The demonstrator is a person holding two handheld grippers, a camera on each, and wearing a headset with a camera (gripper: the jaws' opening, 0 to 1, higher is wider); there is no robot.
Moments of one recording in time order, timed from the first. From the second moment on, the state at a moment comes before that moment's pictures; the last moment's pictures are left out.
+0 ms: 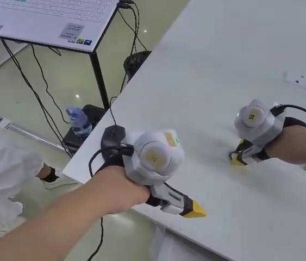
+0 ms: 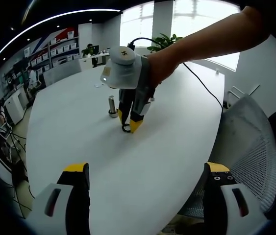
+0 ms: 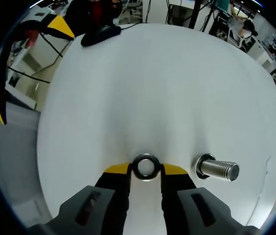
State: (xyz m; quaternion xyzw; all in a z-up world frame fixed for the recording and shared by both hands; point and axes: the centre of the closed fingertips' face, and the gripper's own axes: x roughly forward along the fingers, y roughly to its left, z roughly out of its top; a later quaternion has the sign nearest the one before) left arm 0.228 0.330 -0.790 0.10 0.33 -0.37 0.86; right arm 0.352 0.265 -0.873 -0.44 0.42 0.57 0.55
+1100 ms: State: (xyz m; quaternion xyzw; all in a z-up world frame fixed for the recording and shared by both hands) left arm 0.223 0.327 -0.788 0.10 0.33 -0.37 0.86; right arm 0.357 0.241 -0.854 -0.44 0.45 0.54 0.56
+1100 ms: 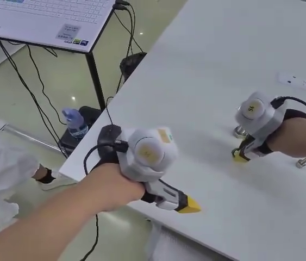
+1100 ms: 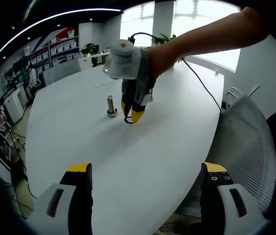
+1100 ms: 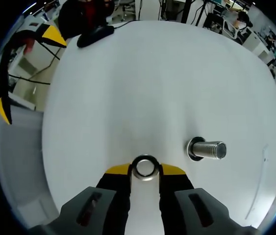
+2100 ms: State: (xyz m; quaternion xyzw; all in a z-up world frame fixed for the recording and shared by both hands) left arm 0.229 0.329 -0.789 0.11 0.33 -0.38 0.86; right arm 0.400 0.226 -0.794 -0.44 0.44 0.52 0.58
